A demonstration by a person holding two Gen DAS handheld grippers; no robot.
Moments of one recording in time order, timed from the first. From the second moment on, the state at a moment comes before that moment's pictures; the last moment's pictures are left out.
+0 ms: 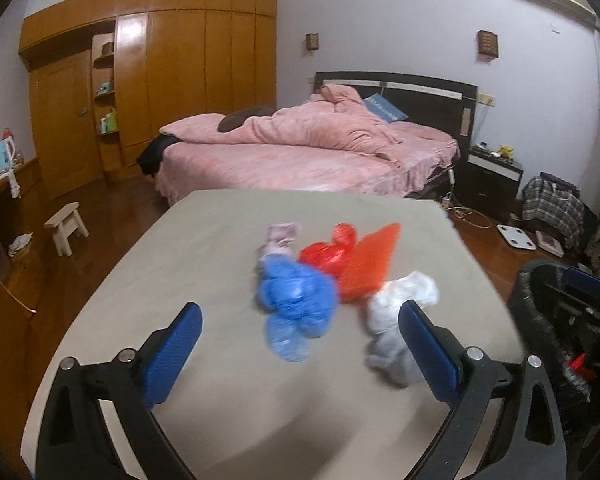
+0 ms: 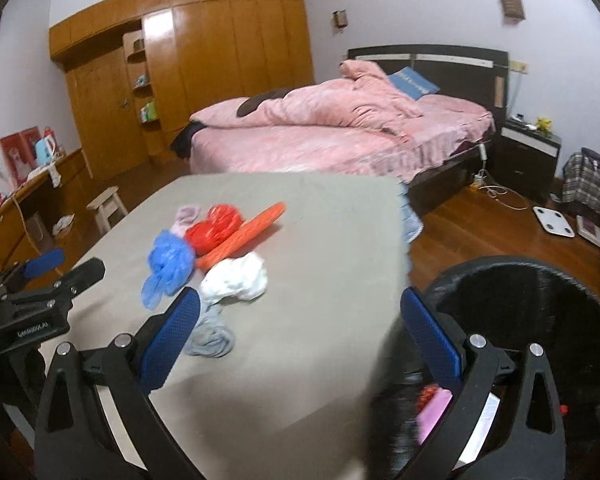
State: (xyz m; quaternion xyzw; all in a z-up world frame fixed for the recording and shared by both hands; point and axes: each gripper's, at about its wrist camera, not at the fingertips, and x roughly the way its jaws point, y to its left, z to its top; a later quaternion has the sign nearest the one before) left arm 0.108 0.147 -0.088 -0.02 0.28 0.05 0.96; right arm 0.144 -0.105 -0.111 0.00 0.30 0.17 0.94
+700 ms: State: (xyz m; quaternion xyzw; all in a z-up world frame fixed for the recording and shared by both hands) left arm 0.113 0.195 -0.127 -0.04 0.32 0.08 0.94; right arm 0.173 -0.015 -0.170 -0.04 0.37 0.22 0.90
